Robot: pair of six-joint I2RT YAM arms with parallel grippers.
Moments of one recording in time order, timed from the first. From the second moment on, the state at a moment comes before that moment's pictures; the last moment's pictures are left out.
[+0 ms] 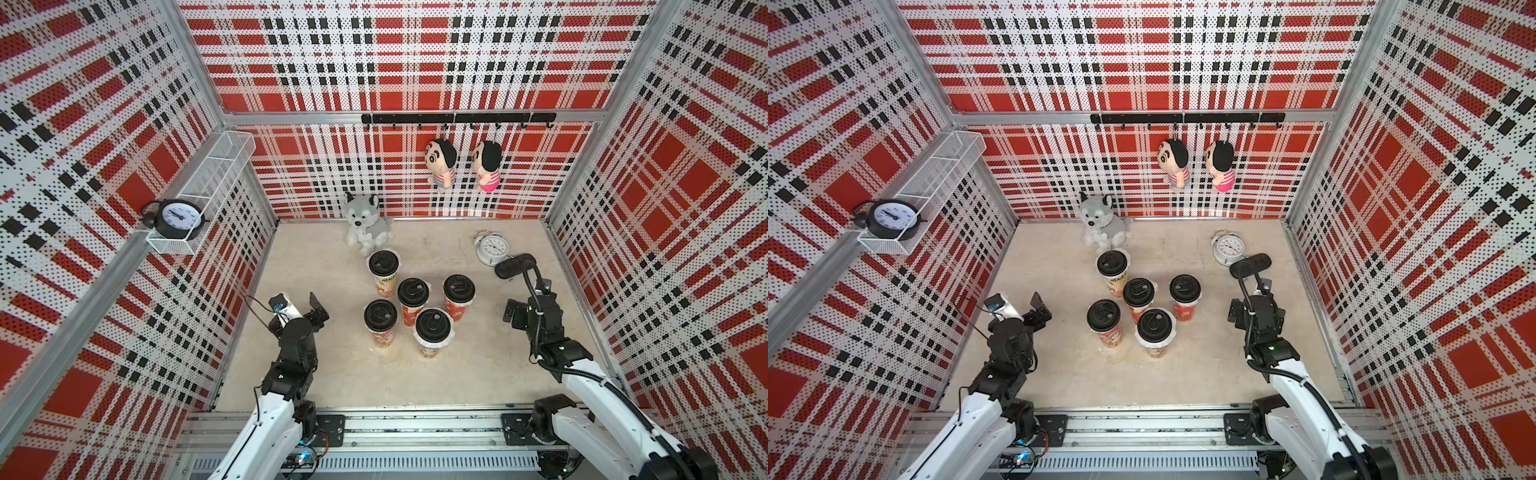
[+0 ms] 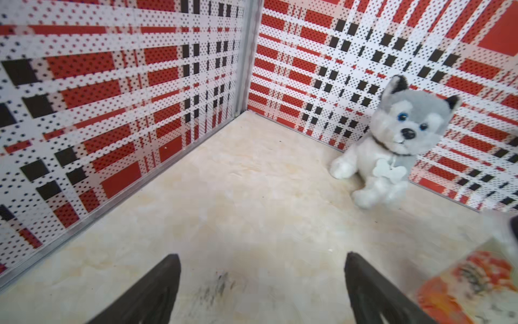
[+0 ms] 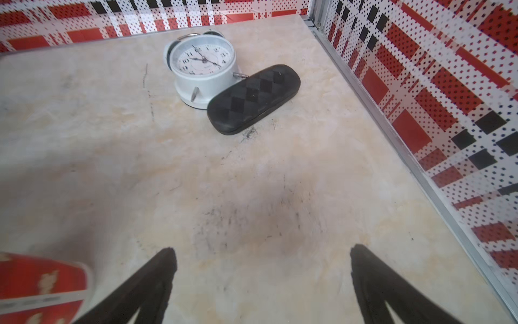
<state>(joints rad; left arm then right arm) -0.18 0.59 0.14 0.25 -0.58 -0.34 0.20 0.88 0.36 -0.06 0.41 0.22</state>
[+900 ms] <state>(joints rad) -0.01 1.56 0.21 1.38 -0.31 -0.11 0.04 1.58 0.29 1.21 0.22 0.01</state>
